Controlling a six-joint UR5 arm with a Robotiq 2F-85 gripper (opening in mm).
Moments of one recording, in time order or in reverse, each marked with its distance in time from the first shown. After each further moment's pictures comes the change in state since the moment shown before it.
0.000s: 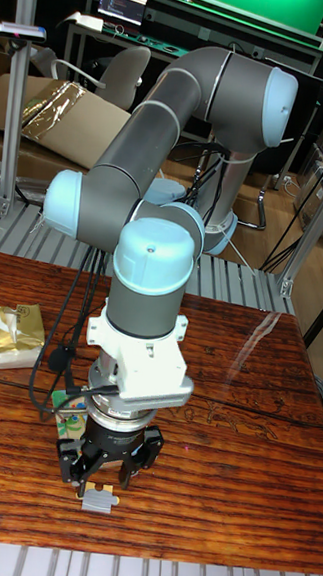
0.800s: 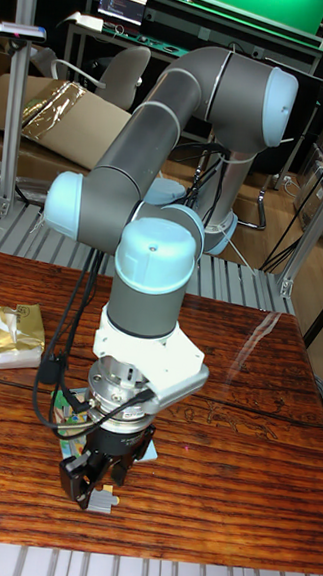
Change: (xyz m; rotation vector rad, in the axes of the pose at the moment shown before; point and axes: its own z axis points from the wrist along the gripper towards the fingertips) arm -0.005 -0.007 0.001 0.030 -0.011 -0.461
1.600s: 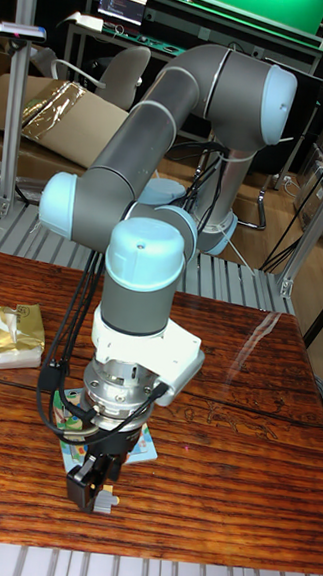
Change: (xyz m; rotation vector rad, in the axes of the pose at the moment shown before) arm 0.002 0.005 0.004 -0.015 -0.032 -0.239
